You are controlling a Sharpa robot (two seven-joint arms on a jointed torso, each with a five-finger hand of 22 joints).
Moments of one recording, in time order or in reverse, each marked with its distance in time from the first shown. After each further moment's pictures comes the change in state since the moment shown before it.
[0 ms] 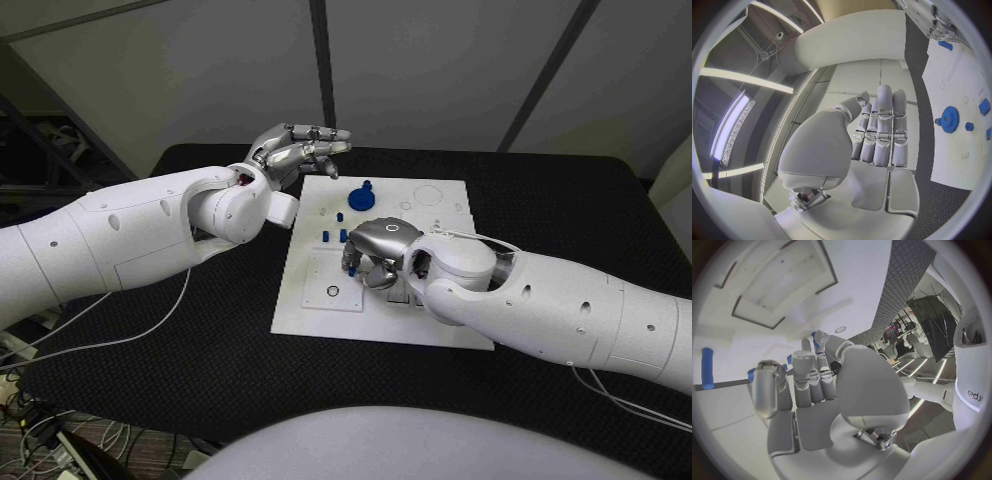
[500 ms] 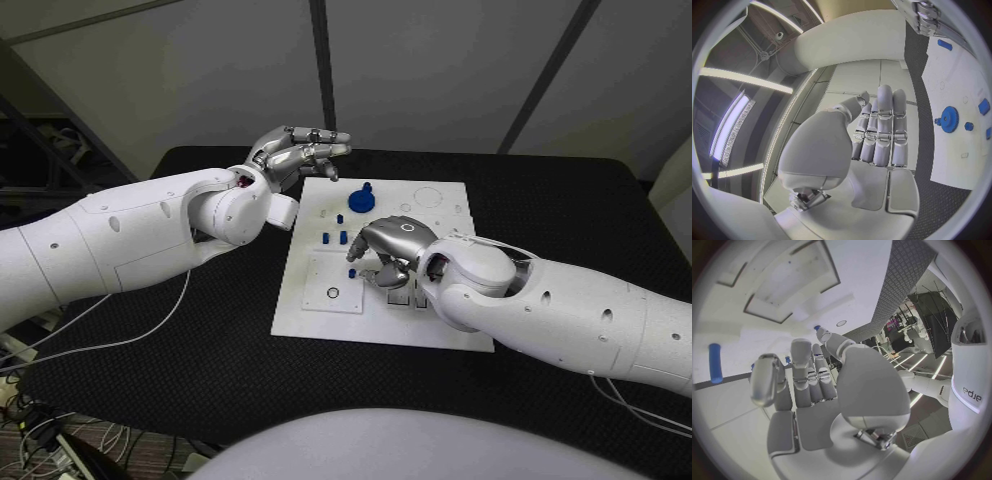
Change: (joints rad) left arm 0.000 -0.001 0.000 -0.002 0.000 0.003 -0.004; left_hand 0.000 0.000 0.000 0.000 0.000 0.000 0.000 0.000 0.000 0.000 0.000 0.000 0.000 0.000 0.000 0.000 -0.001 0.000 0.000 0.000 -0.004 -0.001; right arm -0.006 -0.058 -0.001 0.038 0.021 -0.105 0.024; right_hand -0.002 -0.021 -0.033 0.004 -0.020 -0.081 0.006 0.000 -0.030 -0.114 0.019 0.000 0.001 -0.023 0.016 -0.088 -0.132 0.024 -0.021 0.021 -0.135 0.000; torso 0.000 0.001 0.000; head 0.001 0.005
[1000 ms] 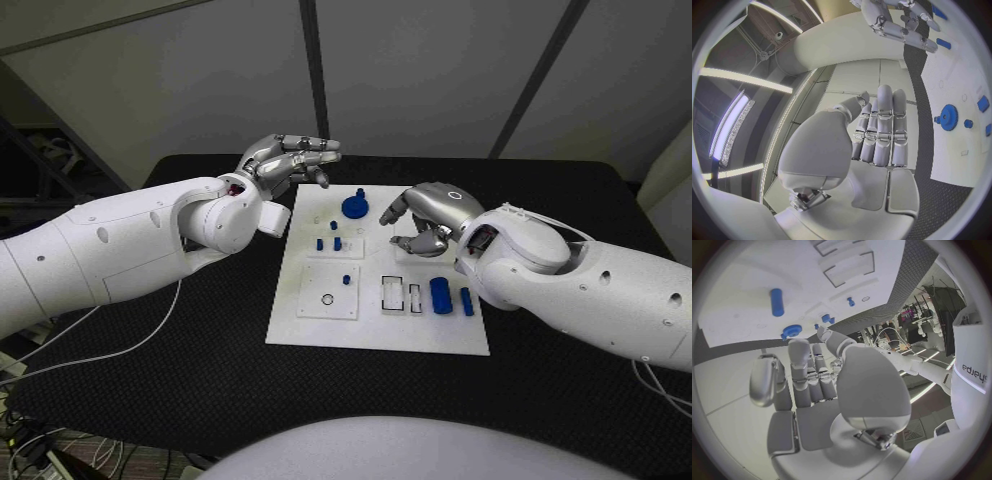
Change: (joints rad) left arm 0.000 -0.007 -0.001 -0.001 0.000 0.003 -0.003; left_hand 0.000 0.000 0.000 0.000 0.000 0.000 0.000 0.000 0.000 0.000 0.000 0.000 0.000 0.000 0.000 0.000 0.000 0.000 0.000 0.000 0.000 0.000; right arm 0.034 -0.154 0.083 0.057 0.029 -0.078 -0.008; right_hand 0.013 -0.013 -0.019 0.003 0.000 0.002 -0.006 0.000 -0.004 0.016 -0.008 0.000 0.005 0.000 0.000 -0.002 -0.008 0.000 -0.004 0.004 0.000 0.000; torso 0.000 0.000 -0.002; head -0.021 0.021
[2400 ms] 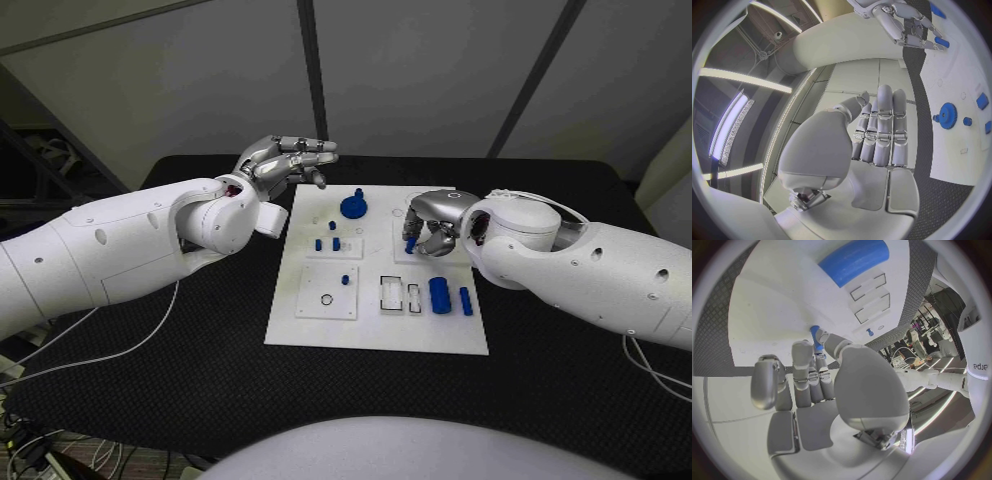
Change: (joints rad) left arm 0.000 0.005 -0.001 -0.012 0.000 0.004 -0.003; left_hand 0.000 0.000 -0.003 -0.003 0.000 0.000 0.000 0.000 0.000 0.000 0.000 0.000 0.000 0.000 0.000 -0.005 -0.001 0.000 0.000 0.000 0.000 -0.002; right arm 0.031 0.035 0.011 -0.111 0.002 0.327 -0.083; right_hand 0.028 0.020 -0.005 0.033 -0.012 0.036 0.000 0.006 -0.011 0.078 -0.010 0.009 0.000 0.015 -0.008 0.030 0.022 0.000 0.016 -0.009 0.027 0.000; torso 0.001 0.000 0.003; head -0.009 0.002
